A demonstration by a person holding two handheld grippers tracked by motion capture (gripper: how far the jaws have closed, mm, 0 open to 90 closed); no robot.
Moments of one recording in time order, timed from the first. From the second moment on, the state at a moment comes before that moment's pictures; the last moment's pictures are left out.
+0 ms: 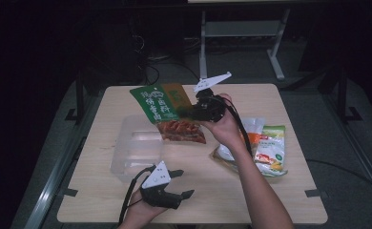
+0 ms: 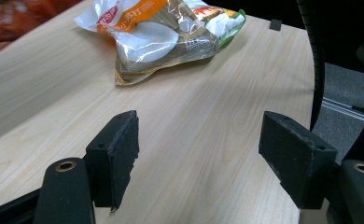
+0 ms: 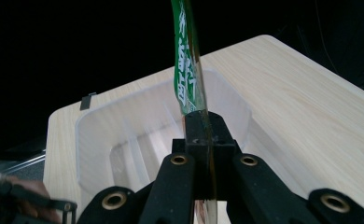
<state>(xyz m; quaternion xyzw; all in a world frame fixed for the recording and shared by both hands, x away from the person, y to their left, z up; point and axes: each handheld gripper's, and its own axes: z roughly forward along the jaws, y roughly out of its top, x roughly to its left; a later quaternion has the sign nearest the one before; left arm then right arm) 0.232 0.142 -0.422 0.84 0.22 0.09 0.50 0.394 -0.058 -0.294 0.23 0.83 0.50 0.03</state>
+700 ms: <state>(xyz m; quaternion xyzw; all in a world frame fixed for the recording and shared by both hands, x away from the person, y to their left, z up) 0.233 0.146 -0.423 0.83 0.23 0.08 0.50 0.436 -0.002 -0.306 0.23 0.83 0.50 0.01</state>
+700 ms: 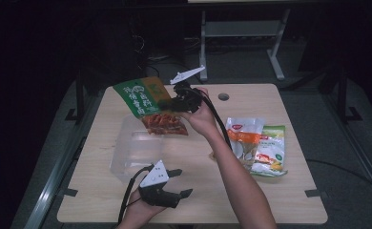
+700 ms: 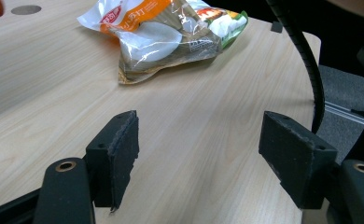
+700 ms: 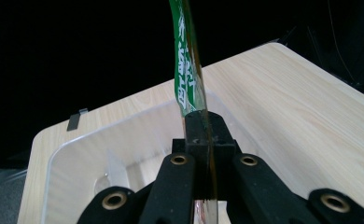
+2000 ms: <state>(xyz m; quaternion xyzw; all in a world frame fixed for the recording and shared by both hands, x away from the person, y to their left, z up) 0.234 0.156 -0.421 0.83 0.22 0.09 0.50 0.466 0.052 -0.369 0.29 0.78 0.55 -0.03</state>
